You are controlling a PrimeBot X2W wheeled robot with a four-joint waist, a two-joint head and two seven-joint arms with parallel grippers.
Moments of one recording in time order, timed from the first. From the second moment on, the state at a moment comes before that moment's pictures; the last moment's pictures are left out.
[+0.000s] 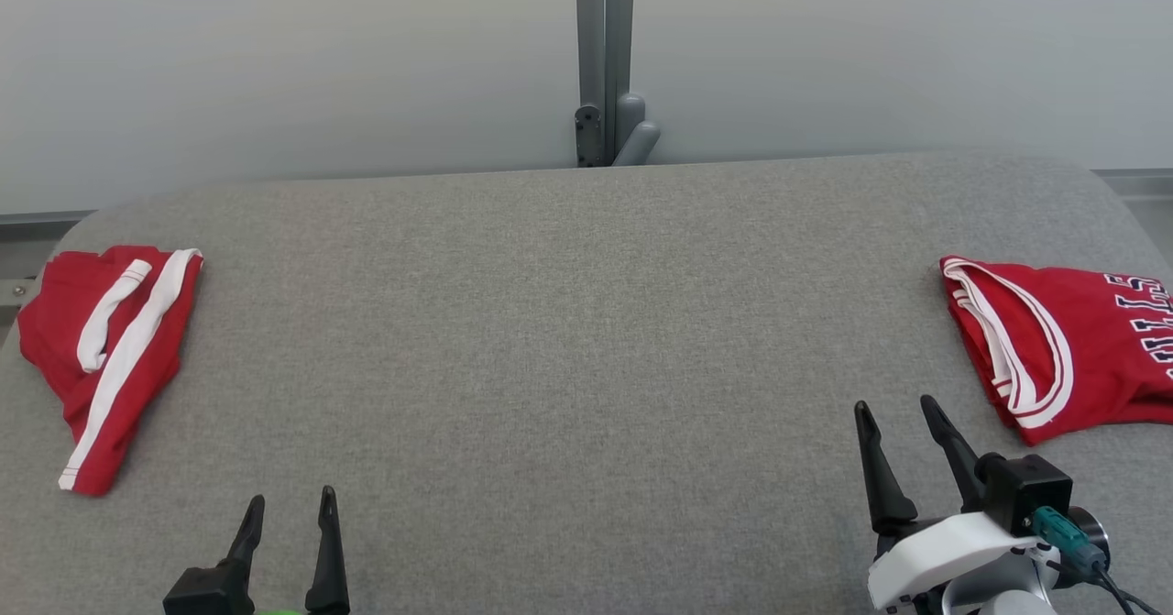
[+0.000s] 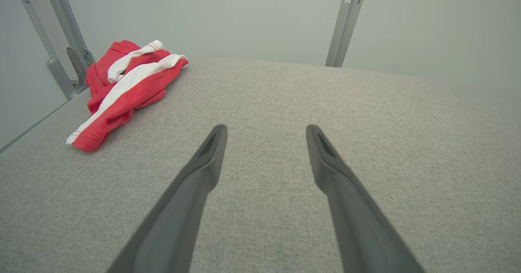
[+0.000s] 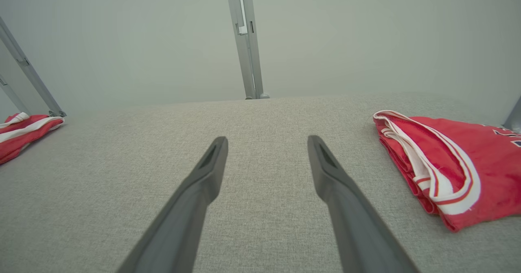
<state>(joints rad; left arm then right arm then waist) 0.07 0.05 0.02 0.32 -0.17 -0.08 -0.26 -0.02 -0.05 0.03 0.28 0.16 0.13 -0.26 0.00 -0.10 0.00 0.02</state>
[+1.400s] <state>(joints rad) 0.09 0.05 0.19 0.26 -0.27 0.02 -0.26 -0.15 -0.08 0.25 0.33 0.17 0.13 -0.26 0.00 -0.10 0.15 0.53</state>
